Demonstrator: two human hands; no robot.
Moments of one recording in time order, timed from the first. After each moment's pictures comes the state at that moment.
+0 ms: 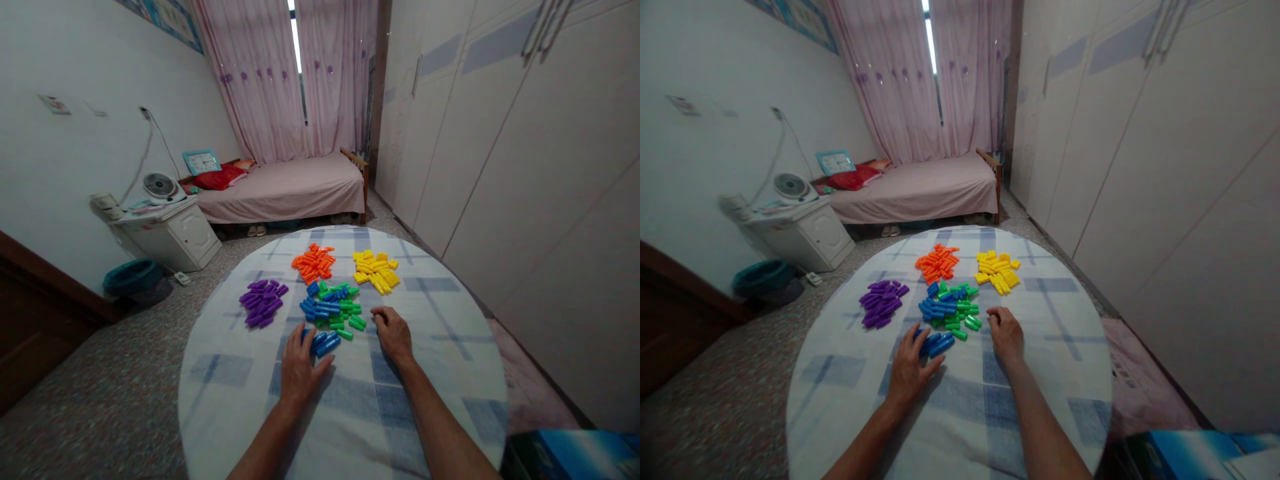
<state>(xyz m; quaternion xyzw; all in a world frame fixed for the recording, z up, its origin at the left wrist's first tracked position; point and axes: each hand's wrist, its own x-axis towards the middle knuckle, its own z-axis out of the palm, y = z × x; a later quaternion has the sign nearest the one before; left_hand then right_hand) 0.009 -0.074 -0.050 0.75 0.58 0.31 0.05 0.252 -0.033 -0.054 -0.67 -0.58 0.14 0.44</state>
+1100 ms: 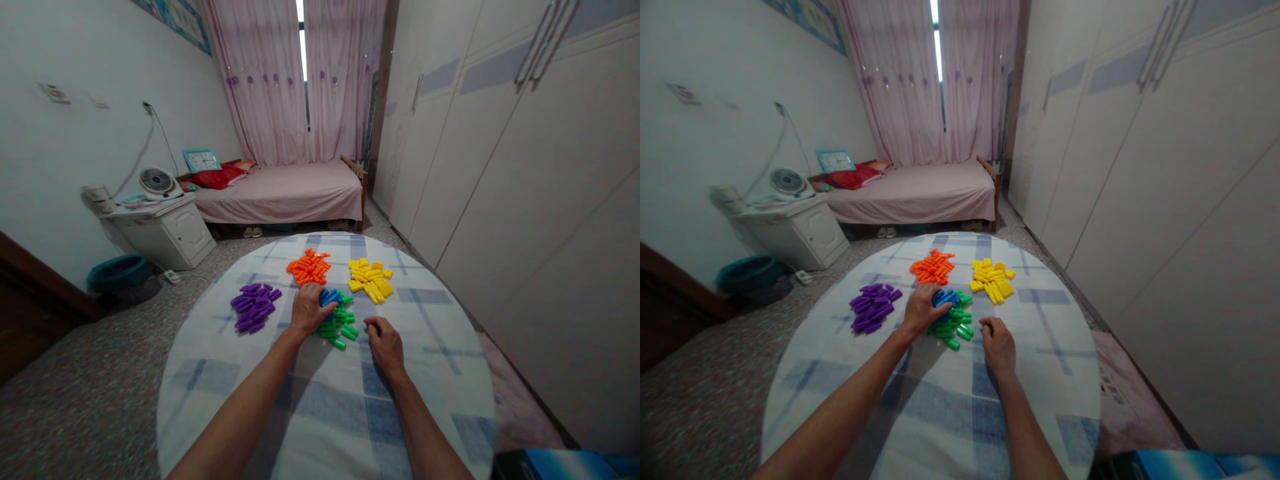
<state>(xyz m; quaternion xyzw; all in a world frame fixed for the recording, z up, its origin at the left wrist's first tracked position) 0.055 0.040 0.020 0.80 0.51 0.30 0.01 0.253 -0.035 -0.053 -0.66 -0.58 0.16 0.45</state>
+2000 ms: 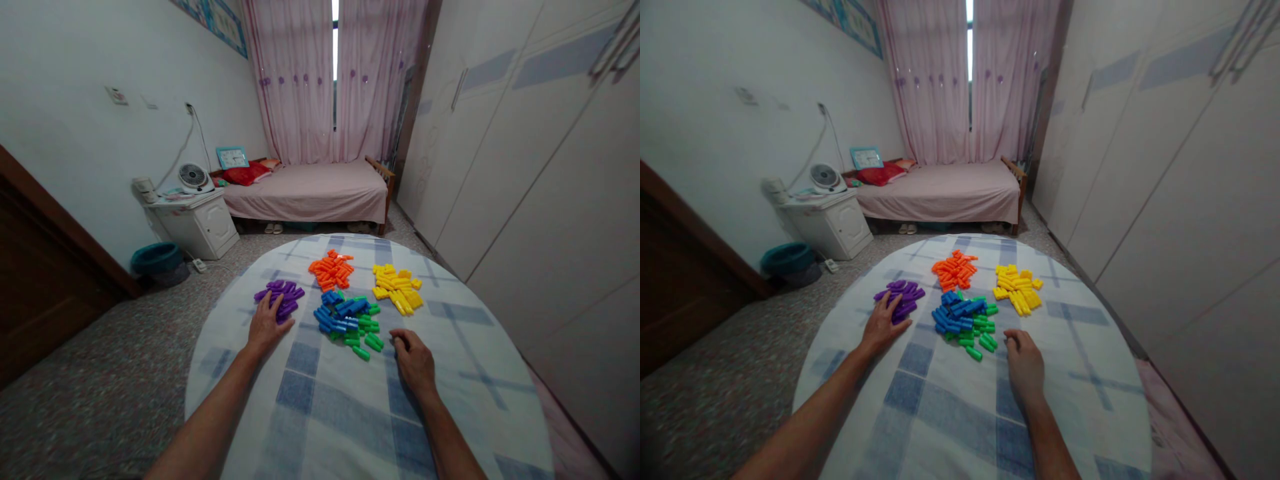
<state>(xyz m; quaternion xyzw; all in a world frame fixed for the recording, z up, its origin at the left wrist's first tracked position) -0.105 0.031 -0.036 0.71 0.66 0.23 -0.03 0.254 -0.037 -0.051 -0.69 -0.58 0.15 0.42</state>
